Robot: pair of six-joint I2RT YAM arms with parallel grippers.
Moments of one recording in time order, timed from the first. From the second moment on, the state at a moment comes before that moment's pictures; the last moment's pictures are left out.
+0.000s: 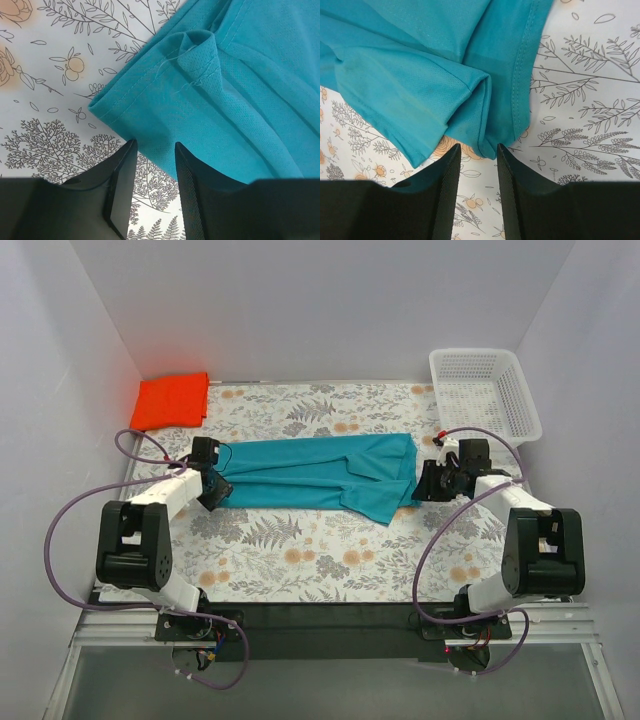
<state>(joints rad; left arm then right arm) -0.09 1.55 0.88 -0.47 -0.24 -0.88 0.02 1.47 0.78 -0.28 -0.48 0.04</state>
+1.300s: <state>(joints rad) -0.08 1.59 0.88 -0.53 -0.32 -0.91 -0.02 1.65 0.97 -0.46 -0.42 -0.15</state>
